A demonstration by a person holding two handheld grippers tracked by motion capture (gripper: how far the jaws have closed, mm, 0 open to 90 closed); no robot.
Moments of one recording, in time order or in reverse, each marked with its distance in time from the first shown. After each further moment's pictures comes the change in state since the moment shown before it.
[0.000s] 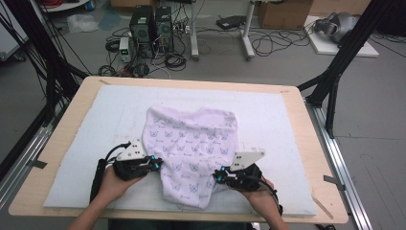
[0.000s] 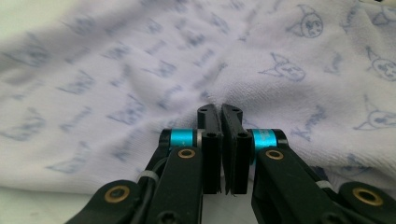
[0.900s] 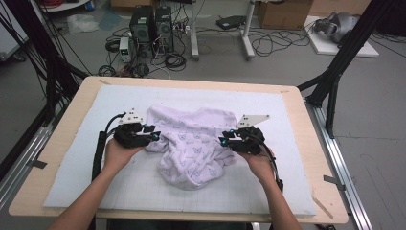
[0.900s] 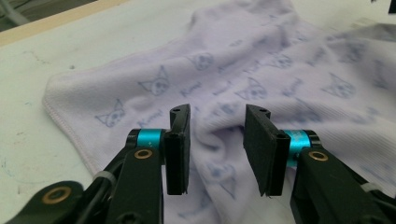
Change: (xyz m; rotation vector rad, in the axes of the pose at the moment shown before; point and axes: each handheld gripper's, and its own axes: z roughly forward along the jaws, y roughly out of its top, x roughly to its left) left arm 0.062 0.028 0.013 0.003 0.141 -0.131; right arm -0.088 0.031 0.000 -0.028 -0.162 0.136
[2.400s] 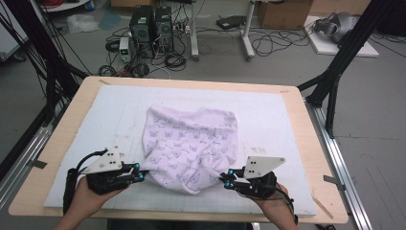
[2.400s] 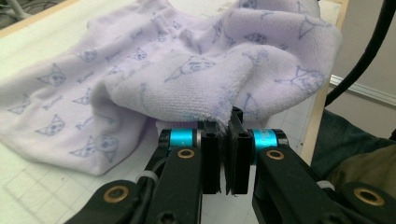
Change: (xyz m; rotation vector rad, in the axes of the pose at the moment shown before) left arm -0.082 -0.025 -0.100 -0.017 -0.182 0.165; right arm 0.104 -0.024 -0.070 -0.043 0.172 -0.196
